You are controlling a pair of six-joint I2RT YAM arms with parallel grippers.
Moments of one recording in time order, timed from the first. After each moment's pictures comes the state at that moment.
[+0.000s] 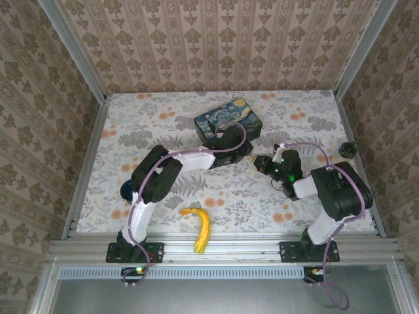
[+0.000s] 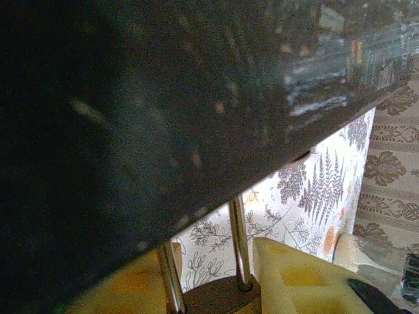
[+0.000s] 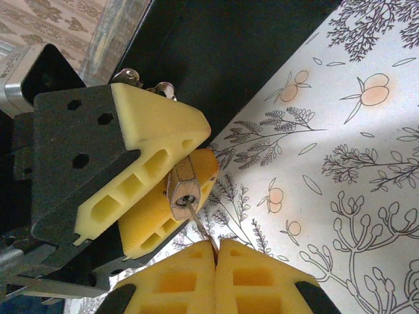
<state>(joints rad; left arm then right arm) -0.87 2.15 1.43 0.07 0.09 -1.31 0.19 1.67 0.39 0.85 -0.42 0.80</state>
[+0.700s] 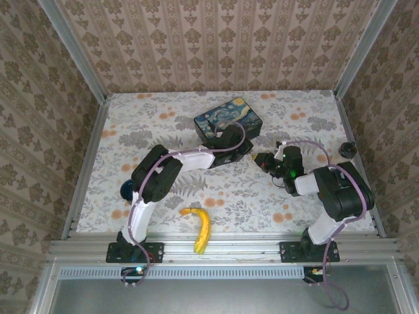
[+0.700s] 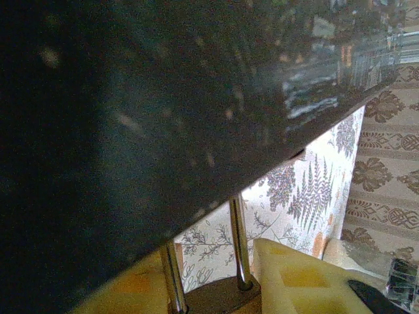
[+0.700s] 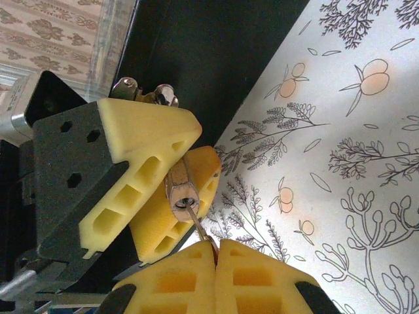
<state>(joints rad) -0.86 2.15 1.43 0.10 0.10 -1.33 0.17 1.65 0.44 0.75 -0.48 0.92</state>
